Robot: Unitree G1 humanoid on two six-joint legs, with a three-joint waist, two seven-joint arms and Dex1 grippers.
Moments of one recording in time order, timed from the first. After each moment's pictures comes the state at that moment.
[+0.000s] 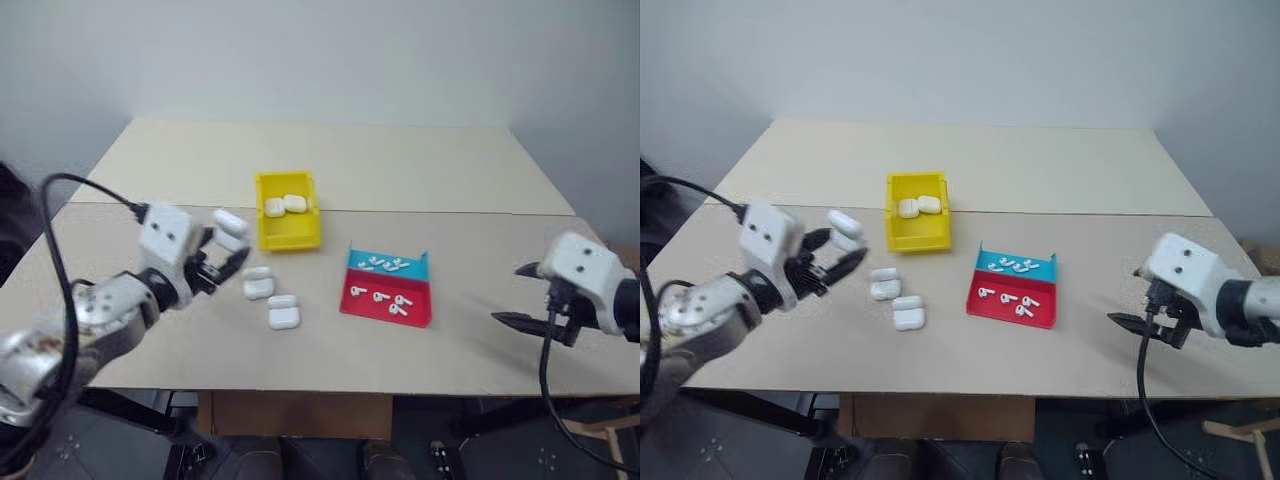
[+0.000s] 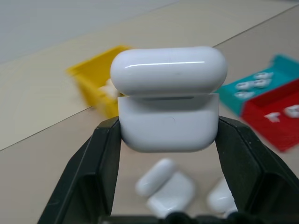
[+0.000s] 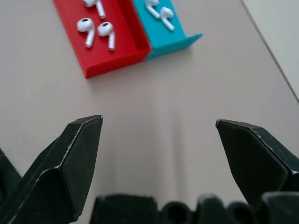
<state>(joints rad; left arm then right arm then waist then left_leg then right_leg) -0.19 1.00 0.00 -0.56 -0.87 0.47 -0.20 -0.04 -1.24 -0.35 -0.50 0.38 0.76 0.99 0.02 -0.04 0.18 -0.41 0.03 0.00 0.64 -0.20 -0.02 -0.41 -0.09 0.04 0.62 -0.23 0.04</state>
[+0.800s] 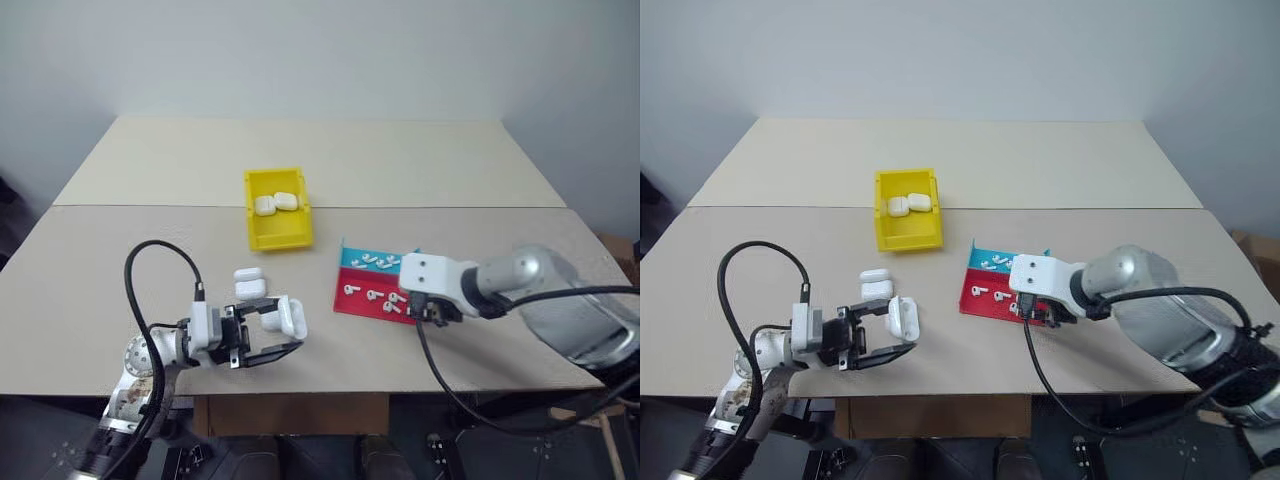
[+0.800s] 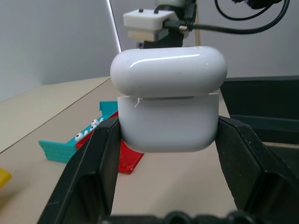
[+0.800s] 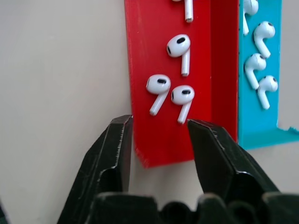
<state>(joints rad) -0.11 0.52 -0.06 -0.03 -0.55 -0.33 -1.23 -0.78 -1.01 0.59 -0.44 0.09 0.95 0.99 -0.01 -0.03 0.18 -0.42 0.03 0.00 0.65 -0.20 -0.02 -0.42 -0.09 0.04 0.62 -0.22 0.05</state>
